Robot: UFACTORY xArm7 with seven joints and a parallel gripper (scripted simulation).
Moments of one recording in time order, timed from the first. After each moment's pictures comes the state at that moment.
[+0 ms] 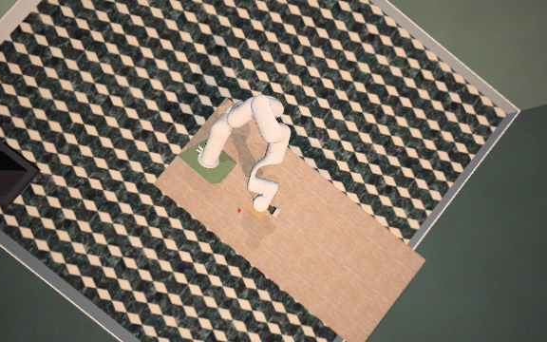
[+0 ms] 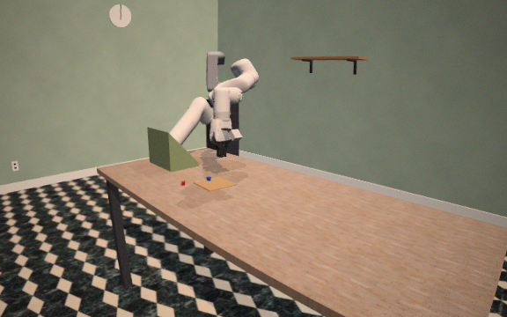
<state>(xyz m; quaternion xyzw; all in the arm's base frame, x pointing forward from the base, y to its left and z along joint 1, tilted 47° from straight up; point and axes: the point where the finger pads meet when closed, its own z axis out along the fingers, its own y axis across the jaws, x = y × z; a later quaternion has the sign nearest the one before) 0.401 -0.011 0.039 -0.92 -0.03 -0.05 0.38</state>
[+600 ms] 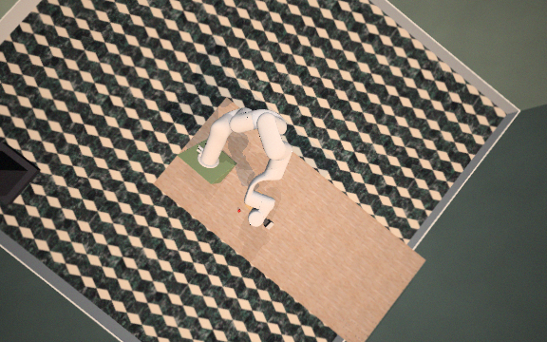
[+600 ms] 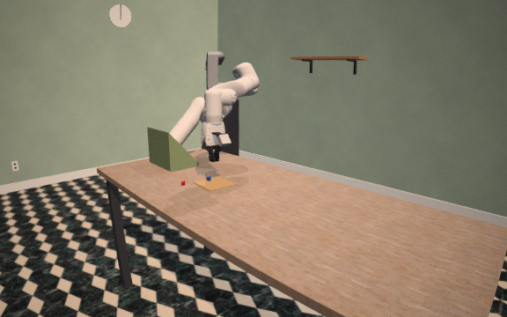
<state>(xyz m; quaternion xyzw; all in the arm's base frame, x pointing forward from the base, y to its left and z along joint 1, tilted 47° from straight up) 0.420 -0.046 -0.007 -0.92 0.05 0.00 0.40</state>
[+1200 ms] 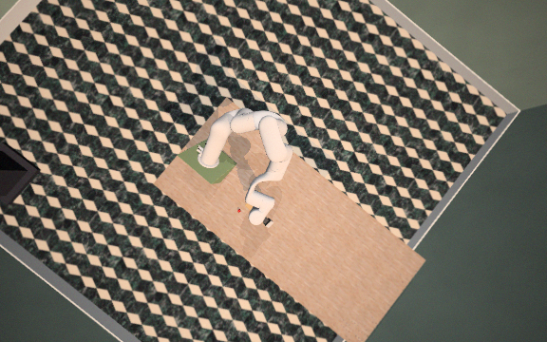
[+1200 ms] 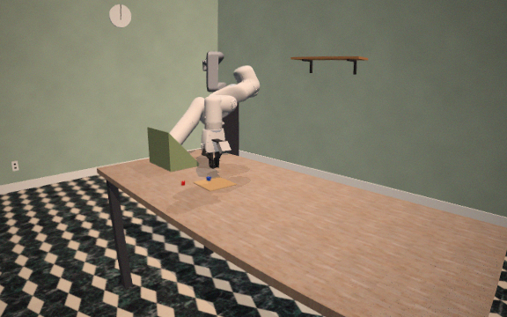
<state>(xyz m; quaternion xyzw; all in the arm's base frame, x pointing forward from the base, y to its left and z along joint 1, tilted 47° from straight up) 0.420 -0.025 -0.028 -0.92 0.05 0.00 0.40</state>
